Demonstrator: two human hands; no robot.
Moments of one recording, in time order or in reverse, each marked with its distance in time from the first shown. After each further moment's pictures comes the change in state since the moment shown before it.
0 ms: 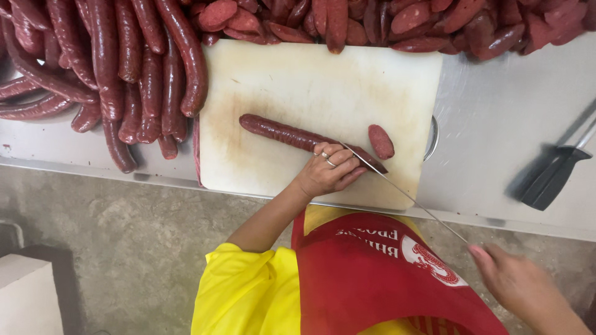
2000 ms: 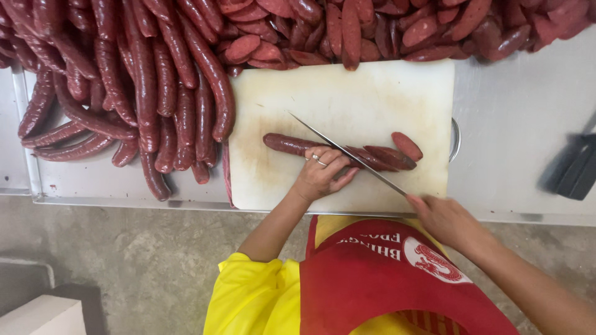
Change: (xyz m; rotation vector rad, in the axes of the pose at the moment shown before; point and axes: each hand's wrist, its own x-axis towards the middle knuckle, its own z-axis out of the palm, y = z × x) left_hand -0.014 -0.043 -0.052 0.023 -0.044 -0.075; right_hand 0.065 -0.177 -0.036 0.381 -0.018 -0.145
